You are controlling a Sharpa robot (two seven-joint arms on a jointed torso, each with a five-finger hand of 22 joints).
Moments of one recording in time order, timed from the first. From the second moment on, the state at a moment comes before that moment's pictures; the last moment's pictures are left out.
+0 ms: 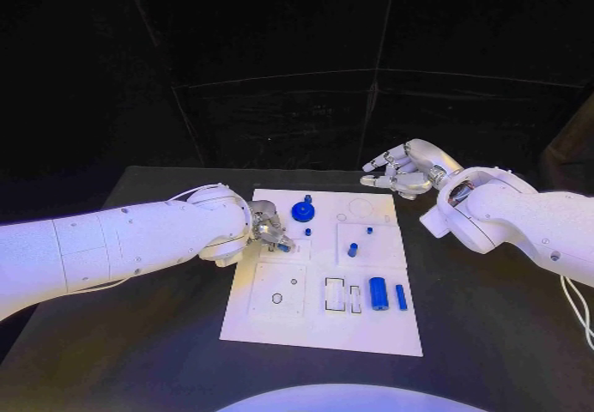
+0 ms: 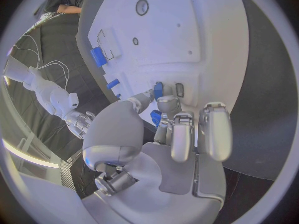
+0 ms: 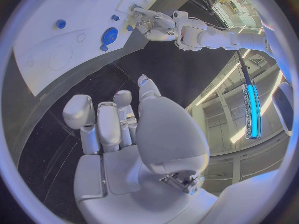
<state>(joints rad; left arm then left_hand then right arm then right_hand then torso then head) 1.31 -0.64 -0.23 1.41 -0.99 -0.04 -0.51 1.06 -0.04 0.57 0.04 0.07 0.89 0.05 0.65 0.61 1.27 -0.03 1.04 0.94 1.47 -0.09 1.57 1.31 0.07 1.46 0.02 1.40 1.30 1.24 -0.89 -0.03 1.55 -0.89 -0.42 -0.01 1.38 -0.02 -0.13 0.18 0.36 0.93 0.15 0.13 0.07 1.19 0.06 0.97 0.92 1.46 -0.01 1.26 1.16 0.10 1.24 0.10 1.30 1.05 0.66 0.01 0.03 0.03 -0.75</state>
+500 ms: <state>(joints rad) 1.31 -0.64 -0.23 1.41 -1.00 -0.05 -0.51 1.06 -0.04 0.57 0.04 0.07 0.89 0.05 0.65 0.61 1.27 -0.03 1.04 0.94 1.47 -0.09 1.57 1.31 0.07 1.46 0.02 1.40 1.30 1.24 -0.88 -0.03 1.54 -0.90 -0.41 -0.01 1.38 -0.02 -0.13 0.18 0.36 0.93 0.15 0.13 0.07 1.19 0.06 0.97 0.92 1.46 -0.01 1.26 1.16 0.10 1.24 0.10 1.29 1.05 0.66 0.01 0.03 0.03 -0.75</state>
